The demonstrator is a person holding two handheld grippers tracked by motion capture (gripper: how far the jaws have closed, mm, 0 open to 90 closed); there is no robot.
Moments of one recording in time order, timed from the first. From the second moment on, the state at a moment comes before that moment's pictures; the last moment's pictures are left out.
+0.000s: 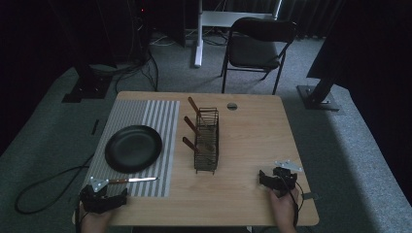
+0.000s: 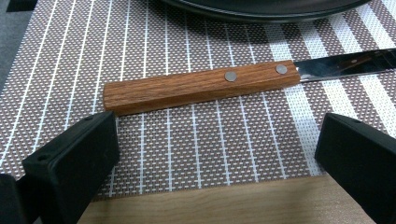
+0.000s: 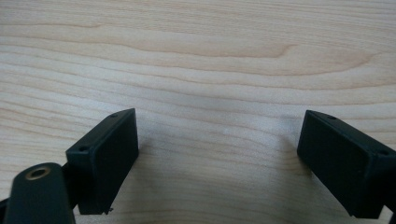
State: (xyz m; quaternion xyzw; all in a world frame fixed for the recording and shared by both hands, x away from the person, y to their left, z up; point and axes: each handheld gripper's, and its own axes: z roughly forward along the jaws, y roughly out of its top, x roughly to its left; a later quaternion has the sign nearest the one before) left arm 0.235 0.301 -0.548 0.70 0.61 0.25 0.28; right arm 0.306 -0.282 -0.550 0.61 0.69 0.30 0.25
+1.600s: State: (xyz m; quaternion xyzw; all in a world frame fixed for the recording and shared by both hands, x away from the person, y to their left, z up) left arm 0.233 0.268 -0.510 0.74 0.54 0.22 0.32; right arm 0.305 -0.281 -0.550 0.61 0.69 0.30 0.26
